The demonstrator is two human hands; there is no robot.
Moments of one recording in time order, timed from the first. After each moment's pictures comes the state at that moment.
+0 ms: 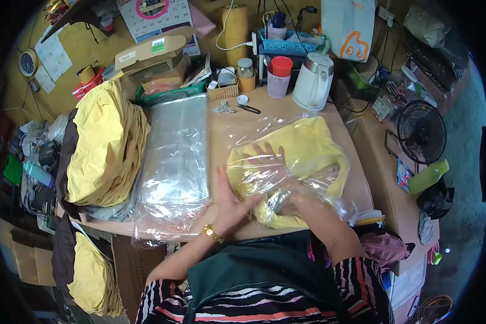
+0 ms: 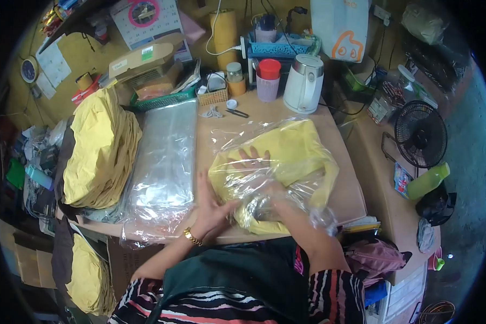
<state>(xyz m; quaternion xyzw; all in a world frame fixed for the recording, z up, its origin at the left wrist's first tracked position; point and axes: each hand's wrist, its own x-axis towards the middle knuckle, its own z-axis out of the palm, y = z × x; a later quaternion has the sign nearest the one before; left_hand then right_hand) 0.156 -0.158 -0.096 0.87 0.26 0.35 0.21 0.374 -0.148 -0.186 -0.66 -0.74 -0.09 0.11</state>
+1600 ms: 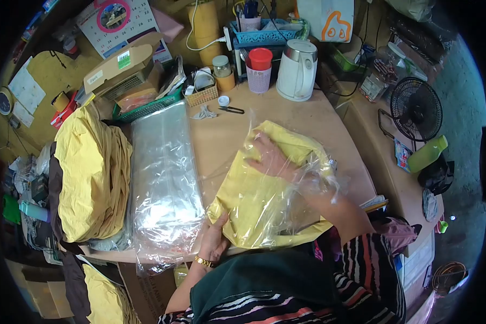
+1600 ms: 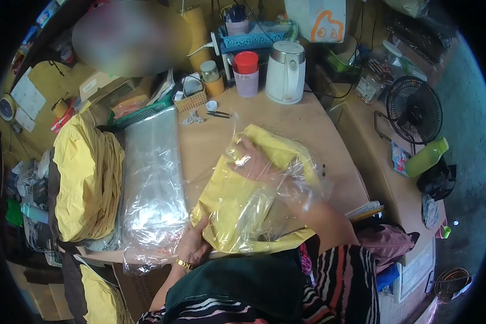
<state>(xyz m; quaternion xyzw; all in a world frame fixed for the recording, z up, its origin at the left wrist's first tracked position) 0.110 -0.153 -0.126 0.25 0.39 0.26 0.85 0.405 -0.133 -0.150 -0.63 -0.73 -0.01 0.28</state>
